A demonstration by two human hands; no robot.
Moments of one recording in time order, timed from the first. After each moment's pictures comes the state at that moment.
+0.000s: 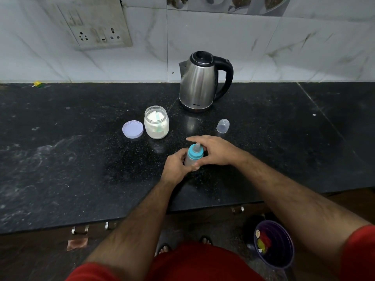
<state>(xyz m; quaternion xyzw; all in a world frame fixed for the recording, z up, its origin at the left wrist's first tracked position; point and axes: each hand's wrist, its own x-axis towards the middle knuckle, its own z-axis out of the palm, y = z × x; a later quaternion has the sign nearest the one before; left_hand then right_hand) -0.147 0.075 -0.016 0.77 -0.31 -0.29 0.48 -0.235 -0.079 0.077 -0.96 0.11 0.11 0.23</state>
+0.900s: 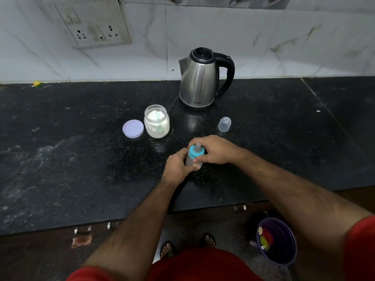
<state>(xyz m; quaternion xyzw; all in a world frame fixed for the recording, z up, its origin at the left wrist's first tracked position) -0.147 0.078 -0.012 0.78 -0.33 -0.28 0.46 -0.227 -0.079 0.071 -0.96 0.09 0.12 0.24</state>
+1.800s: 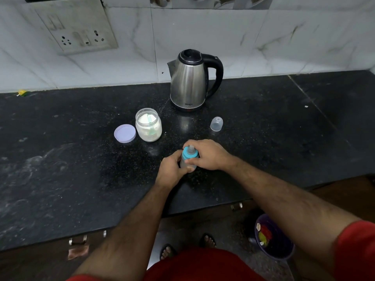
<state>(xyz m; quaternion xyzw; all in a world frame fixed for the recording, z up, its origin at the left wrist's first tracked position) -0.145 0.078 -0.012 0.77 -0.34 -0.29 0.46 -0.238 -0.063 0.064 -0.96 0.16 0.06 0.24</state>
